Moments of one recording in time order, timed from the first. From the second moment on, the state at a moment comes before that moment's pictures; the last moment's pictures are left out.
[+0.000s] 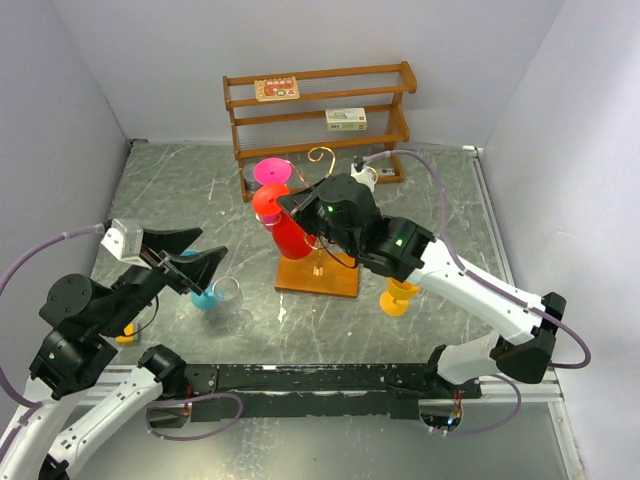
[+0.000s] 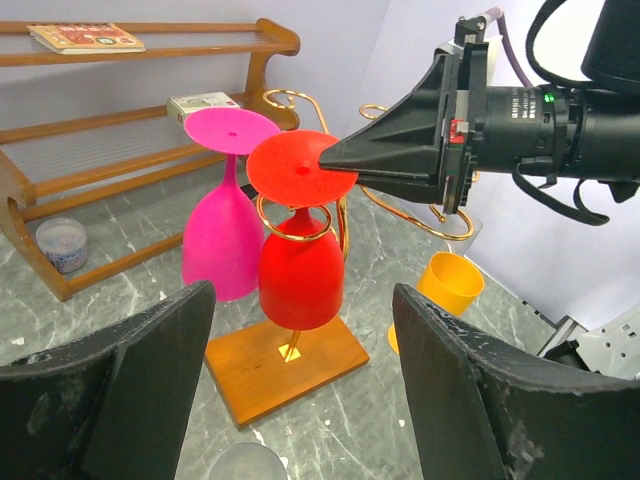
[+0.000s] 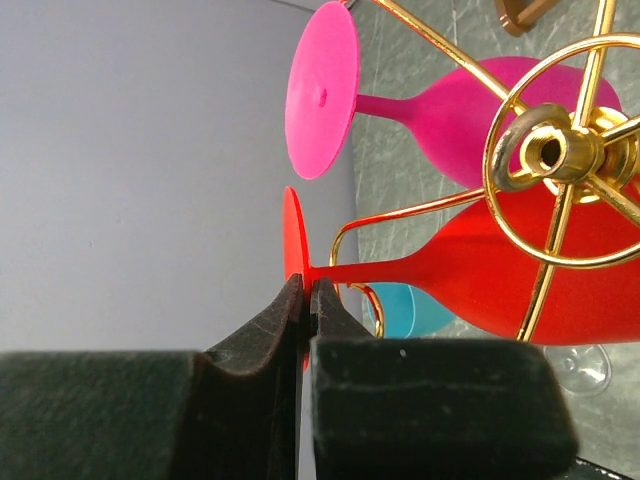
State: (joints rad) left arm -0.60 0.39 0.89 -0.34 0.07 -0.29; right arm 1.03 1.36 1.48 -0.46 0.45 1.34
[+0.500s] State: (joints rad) left arm -0.60 0.39 0.90 -0.34 0.05 -0.30; right arm 0.97 1.39 1.49 -0.41 0.31 1.27
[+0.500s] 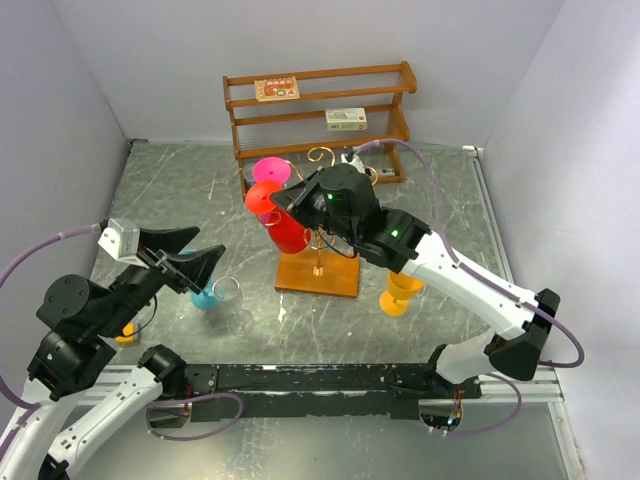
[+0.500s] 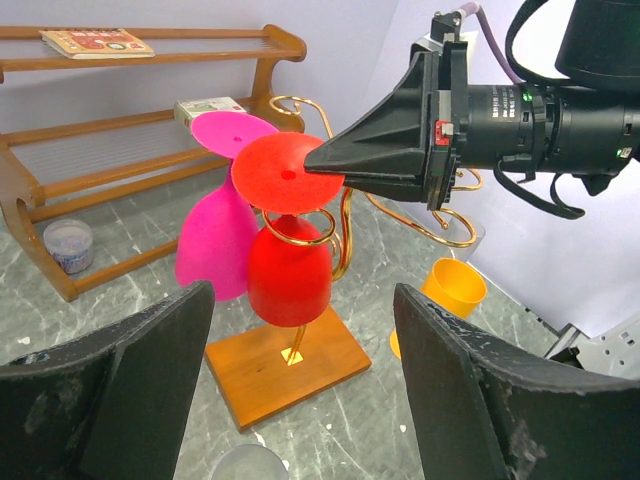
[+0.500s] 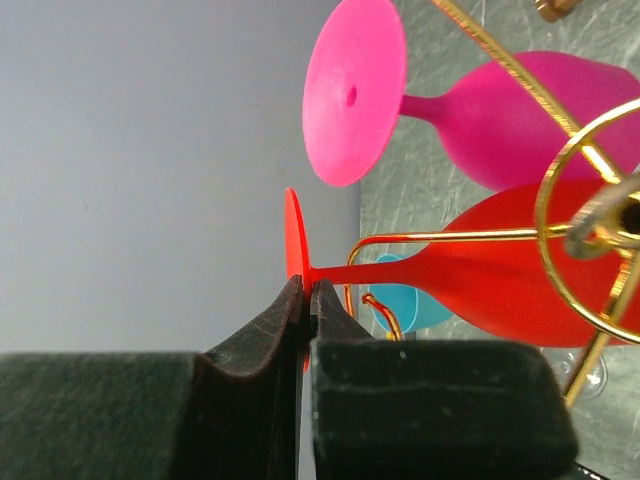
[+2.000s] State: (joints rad) left arm -0.60 0.42 0.86 -0.30 -0.02 -0.39; right arm 0.96 1.35 1.46 -0.48 0.27 1.08
